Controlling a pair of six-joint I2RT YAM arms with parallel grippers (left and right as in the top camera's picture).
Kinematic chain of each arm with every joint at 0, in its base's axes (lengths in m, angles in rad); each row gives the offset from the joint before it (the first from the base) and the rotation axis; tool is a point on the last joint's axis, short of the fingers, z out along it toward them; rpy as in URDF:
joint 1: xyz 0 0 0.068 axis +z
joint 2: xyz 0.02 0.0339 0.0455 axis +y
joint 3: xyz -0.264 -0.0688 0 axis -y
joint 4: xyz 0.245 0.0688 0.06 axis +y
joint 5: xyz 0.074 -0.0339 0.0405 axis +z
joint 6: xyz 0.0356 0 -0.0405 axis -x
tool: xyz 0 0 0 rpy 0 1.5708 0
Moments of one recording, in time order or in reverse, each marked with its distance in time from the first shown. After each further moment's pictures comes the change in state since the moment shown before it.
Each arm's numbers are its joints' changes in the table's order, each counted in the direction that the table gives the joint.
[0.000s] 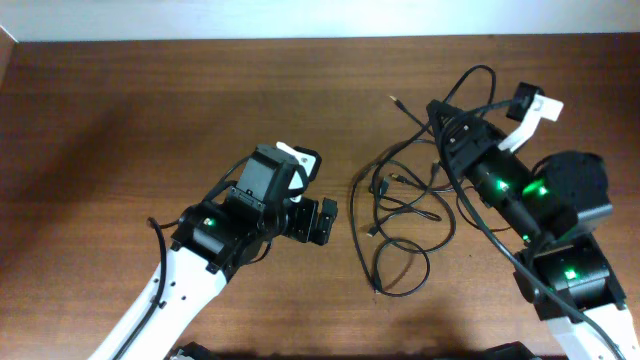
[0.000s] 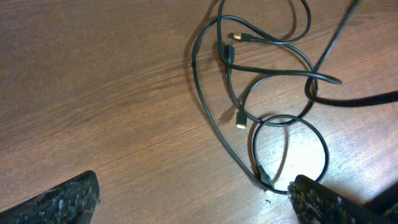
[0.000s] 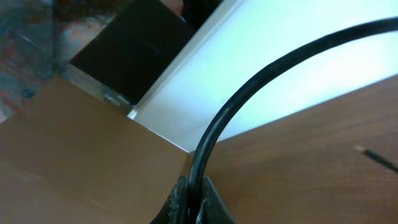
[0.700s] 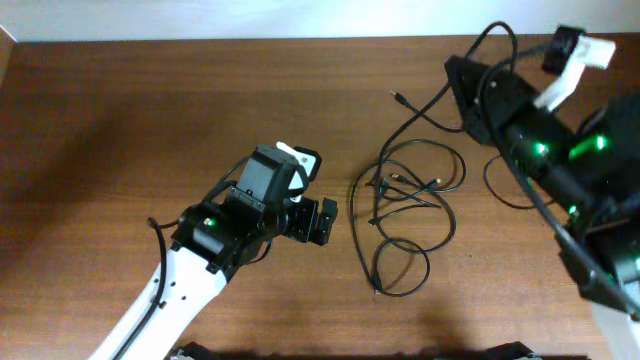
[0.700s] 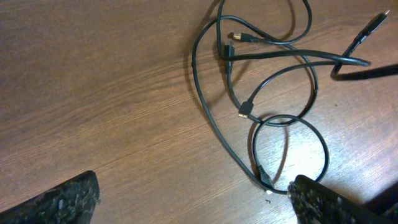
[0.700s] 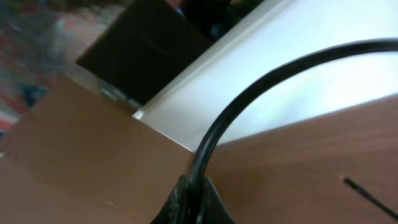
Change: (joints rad) left arm 0.000 0.000 0.000 0.000 0.000 0.000; right arm 0.000 0.198 0.578 0.475 -0.003 0.056
